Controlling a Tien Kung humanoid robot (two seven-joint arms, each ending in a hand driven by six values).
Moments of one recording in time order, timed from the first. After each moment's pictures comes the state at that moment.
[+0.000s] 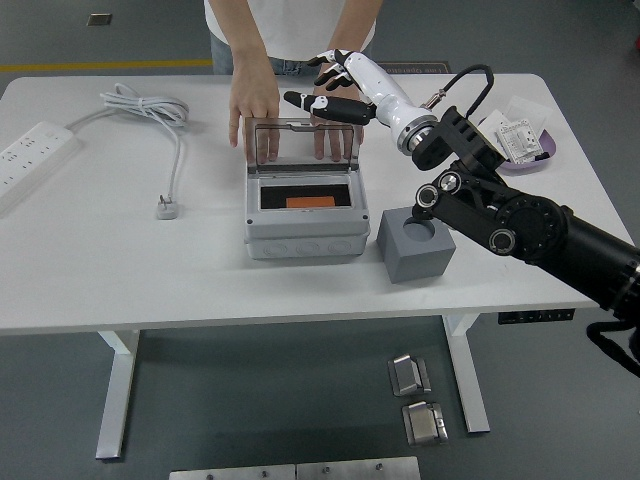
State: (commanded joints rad) left arm 0.04 0.36 -0.75 -0.59 0.60 0.24 0.43; right arm 1.04 -0.19 0.42 0.88 -1.19 -0.31 -0.02
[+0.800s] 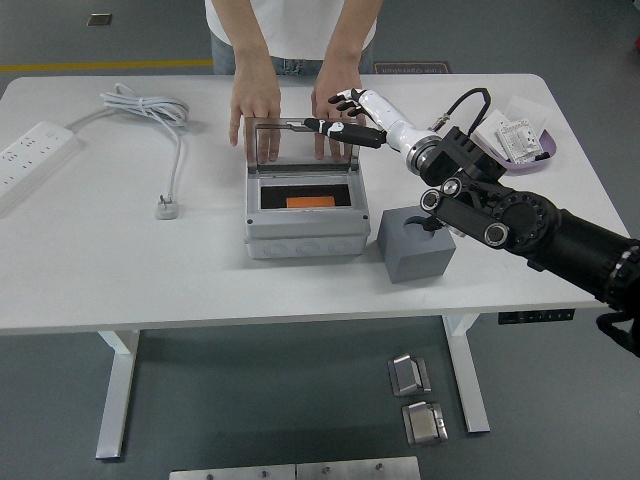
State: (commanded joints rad) left arm 0.02 0.36 -0.75 -0.59 0.61 0.23 0.43; right arm 1.07 -0.18 0.25 0.77 -1.02 -0.29 0.01
